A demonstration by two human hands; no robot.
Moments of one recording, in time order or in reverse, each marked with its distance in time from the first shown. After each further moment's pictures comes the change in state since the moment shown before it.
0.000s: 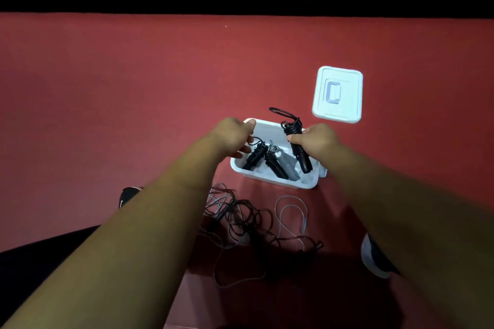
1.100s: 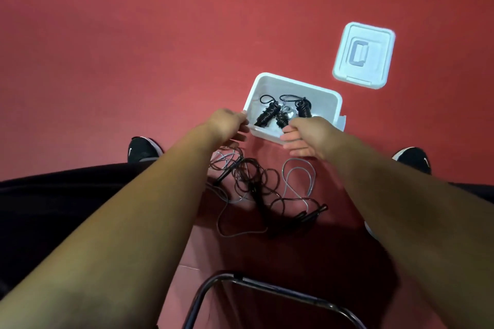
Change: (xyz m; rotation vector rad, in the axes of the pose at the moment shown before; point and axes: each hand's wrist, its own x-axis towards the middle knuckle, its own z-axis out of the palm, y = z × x) left_hand 0.001 -0.110 0.020 -0.180 0.043 -0.197; right_hand -0.038 0.040 0.067 0.385 -0.379 0.276
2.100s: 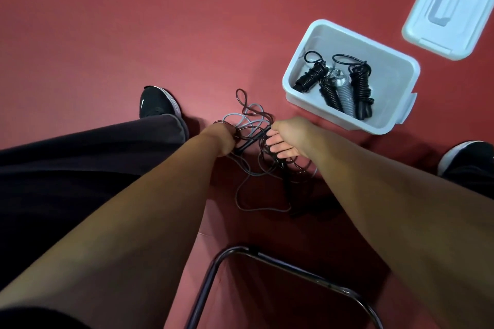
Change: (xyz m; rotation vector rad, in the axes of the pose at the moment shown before) left_hand 0.056 -0.171 -0.041 0.928 -0.121 -0.041; right_hand 0.067 0.049 0.137 -0.273 -0.260 0.263
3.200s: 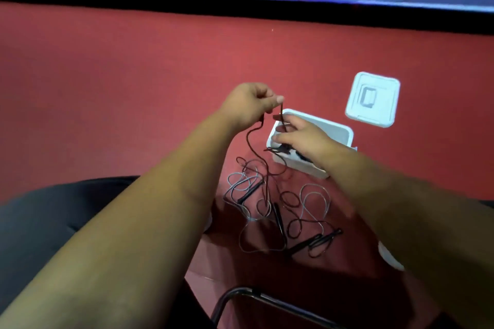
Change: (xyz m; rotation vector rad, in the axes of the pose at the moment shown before) left_hand -0.194 0.144 -0.196 -0.700 0.524 0.514; right_hand -0.208 -0.035 -0.048 -0.043 0.244 -0.776
